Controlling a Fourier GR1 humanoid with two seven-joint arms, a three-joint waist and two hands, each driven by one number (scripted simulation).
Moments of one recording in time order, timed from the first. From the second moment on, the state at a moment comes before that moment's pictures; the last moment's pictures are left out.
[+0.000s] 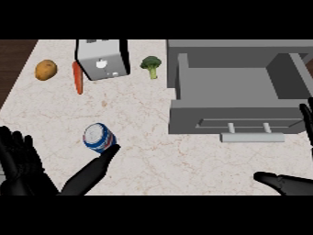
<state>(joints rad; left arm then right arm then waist) 0.14 0.00 -0.45 -2.13 -0.85 0.95 0.75 0.12 -0.09 -0.10 -2.09 -0.06 -0.03 0.18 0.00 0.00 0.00</state>
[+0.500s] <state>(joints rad) 0.04 0.00 -0.45 -1.92 -0.82 1.05 0.78 0.14 -0.09 -0.14 -2.10 -0.07 0.00 0.16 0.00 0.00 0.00</state>
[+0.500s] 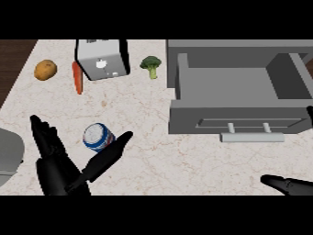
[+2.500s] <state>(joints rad) 0.02 0.00 -0.23 -1.20 0.60 1.07 -0.59 0.18 -0.12 -0.27 -2.23 -0.16 0.08 0.26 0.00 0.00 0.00</state>
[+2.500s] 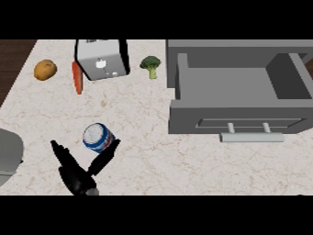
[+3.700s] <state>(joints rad) -0.39 0.02 -0.06 -0.57 0.74 0.60 -0.85 0.13 -0.11 -0.31 -2.24 -0.15 0.10 0.27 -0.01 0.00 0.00</state>
